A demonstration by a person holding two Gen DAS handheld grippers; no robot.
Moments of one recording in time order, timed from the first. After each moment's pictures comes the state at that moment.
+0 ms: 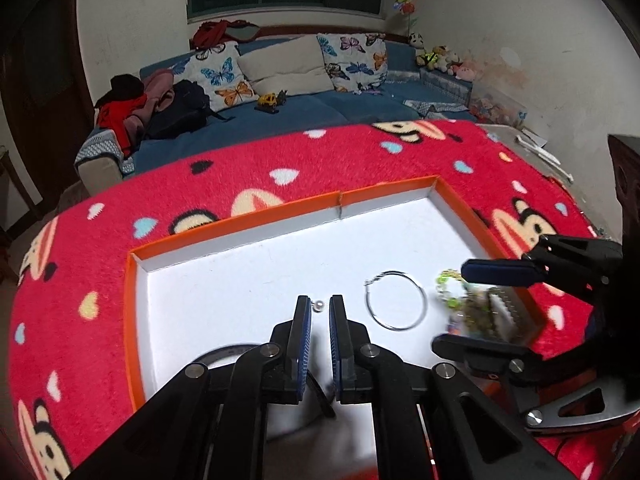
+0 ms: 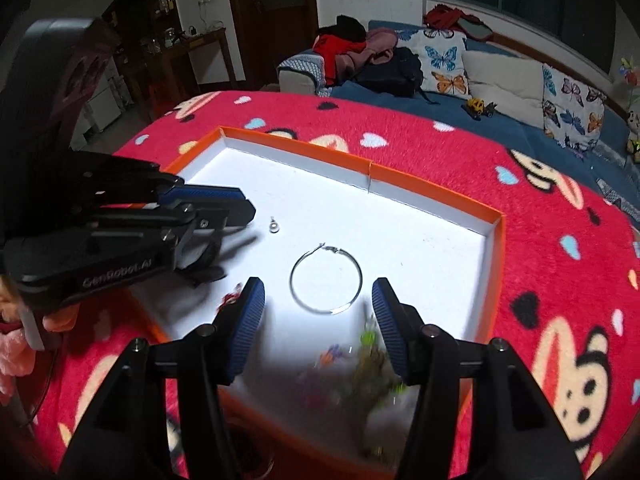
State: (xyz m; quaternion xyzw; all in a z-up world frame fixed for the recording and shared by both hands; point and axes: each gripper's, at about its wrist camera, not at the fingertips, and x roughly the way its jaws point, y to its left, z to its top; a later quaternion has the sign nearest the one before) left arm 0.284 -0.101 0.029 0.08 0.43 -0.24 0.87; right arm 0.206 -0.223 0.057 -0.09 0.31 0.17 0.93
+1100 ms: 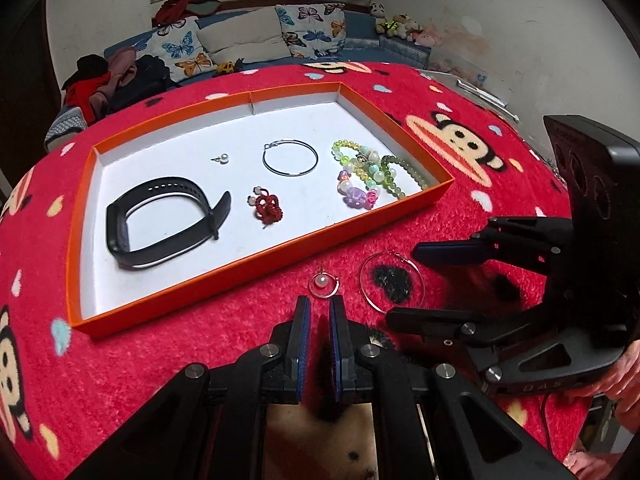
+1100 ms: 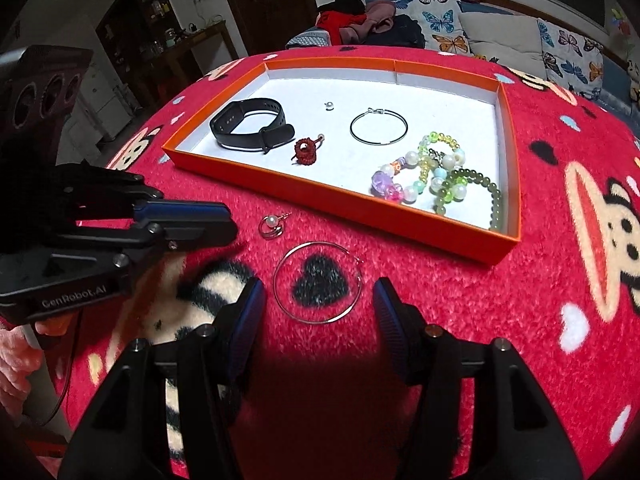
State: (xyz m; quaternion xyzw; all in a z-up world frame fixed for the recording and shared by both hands) left arm 0.158 -0.097 0.004 0.10 0.48 -0.29 0.82; right arm 0.133 -0.224 -0.007 -0.03 0.36 0.19 0.91
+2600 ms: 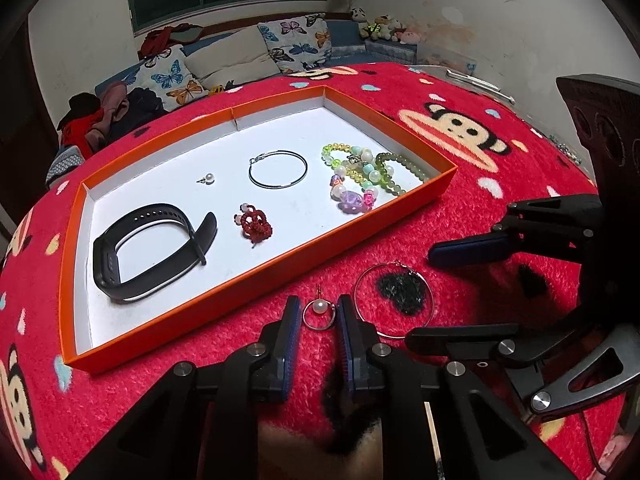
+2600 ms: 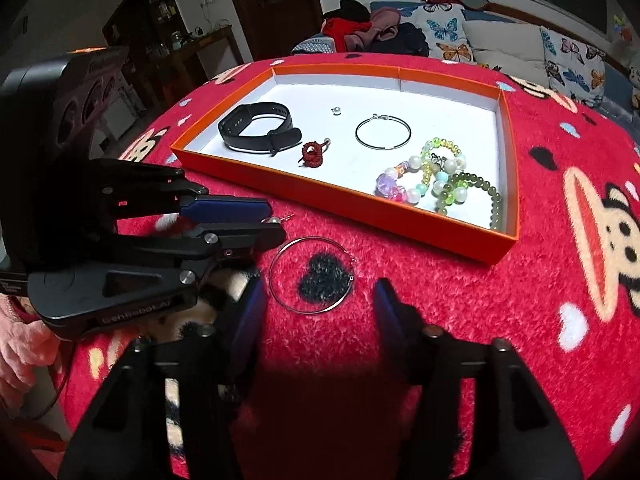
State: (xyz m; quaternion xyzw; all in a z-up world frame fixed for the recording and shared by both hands) left arm 0.160 -0.118 -0.013 0.15 0.44 -0.30 0.83; right arm 0.124 -0.223 -0.007 -0.04 0.35 0.20 0.92
